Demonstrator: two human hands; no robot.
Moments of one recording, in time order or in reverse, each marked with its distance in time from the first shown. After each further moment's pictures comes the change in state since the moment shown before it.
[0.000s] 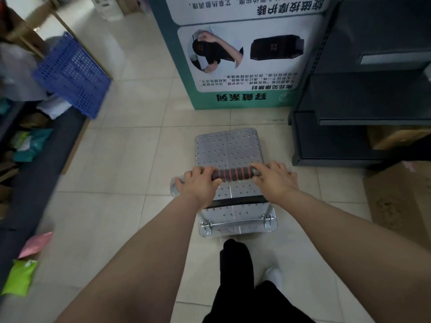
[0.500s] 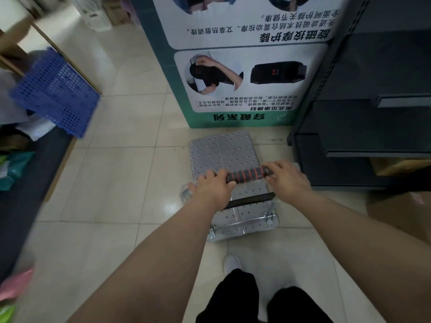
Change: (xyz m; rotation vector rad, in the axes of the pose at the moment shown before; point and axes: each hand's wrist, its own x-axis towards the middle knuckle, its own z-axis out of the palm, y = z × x) left_hand 0.145 0.021 -0.070 -0.008 -0.070 0.056; right_hand 0.151 -0.005 -0.056 0.014 0.057 0.040
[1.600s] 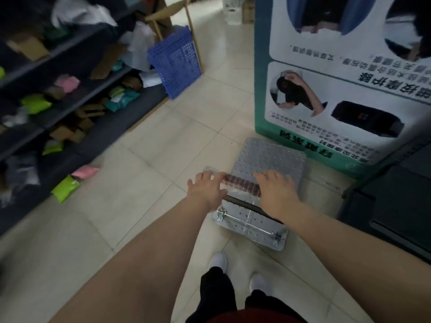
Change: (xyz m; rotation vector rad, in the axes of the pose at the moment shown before) left_hand -0.082 0.016 0.018 -0.139 0.176 -0.417; right_hand -0.008 -0.035 -0.039 -0.446 -0.171 -0.691
